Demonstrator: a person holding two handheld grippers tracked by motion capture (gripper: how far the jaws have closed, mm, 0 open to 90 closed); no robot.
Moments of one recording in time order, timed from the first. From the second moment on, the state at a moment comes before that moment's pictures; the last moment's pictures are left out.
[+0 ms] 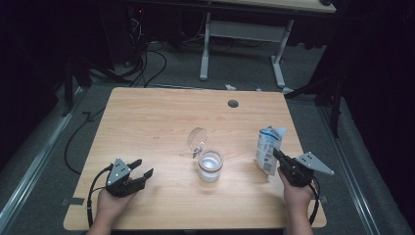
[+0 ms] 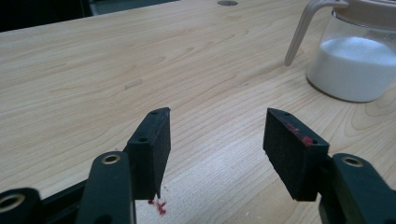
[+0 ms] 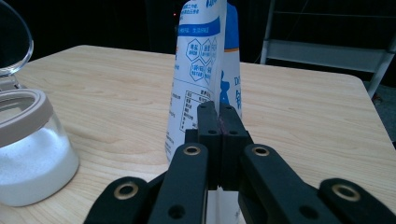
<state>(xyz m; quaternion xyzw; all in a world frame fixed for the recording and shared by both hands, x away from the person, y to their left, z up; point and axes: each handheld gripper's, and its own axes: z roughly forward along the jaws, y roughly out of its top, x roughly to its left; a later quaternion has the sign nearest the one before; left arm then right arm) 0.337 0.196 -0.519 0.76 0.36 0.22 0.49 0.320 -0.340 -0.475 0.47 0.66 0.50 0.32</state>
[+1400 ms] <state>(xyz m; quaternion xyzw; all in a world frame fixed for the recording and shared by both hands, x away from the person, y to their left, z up) 0.340 0.184 -0.515 0.77 0.34 0.23 0.49 0.303 -0.338 -0.485 0.50 0.66 0.45 0.34</state>
